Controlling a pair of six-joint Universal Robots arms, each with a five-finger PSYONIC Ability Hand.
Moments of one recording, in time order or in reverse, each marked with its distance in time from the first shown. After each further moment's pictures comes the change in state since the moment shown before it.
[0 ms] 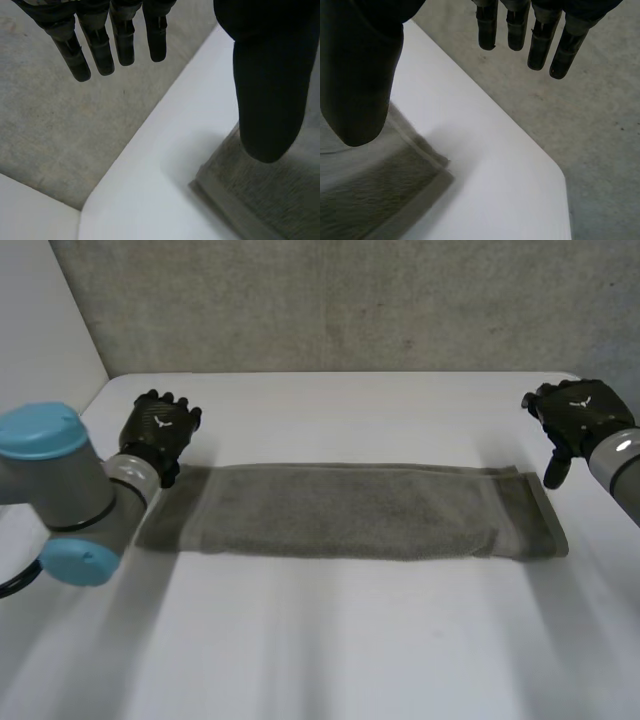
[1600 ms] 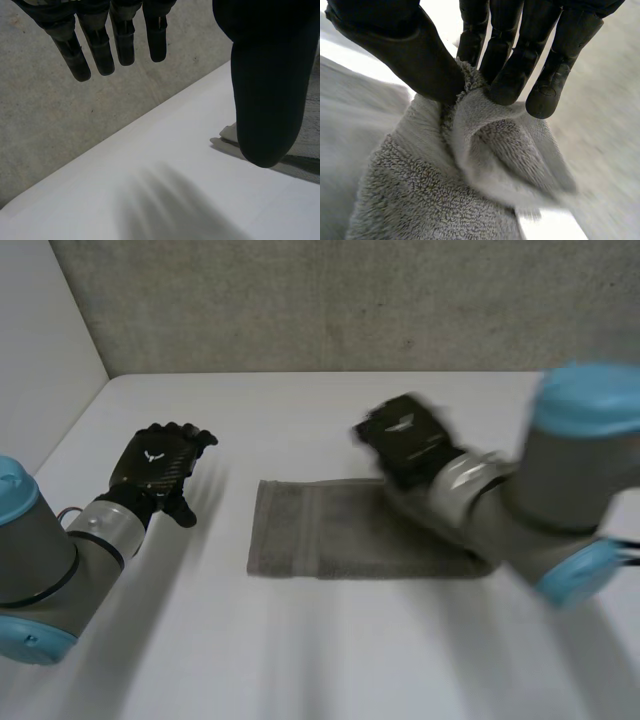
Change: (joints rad) left arm 0.026 0.260 -0.401 0.132 0.144 -0.349; right arm 0.447 0.102 -0.097 -0.061 -0.083 -0.038; left_hand -0.001 0.000 0.000 -0.001 -0.001; right_hand 1.083 1.060 1.096 1.079 1.099
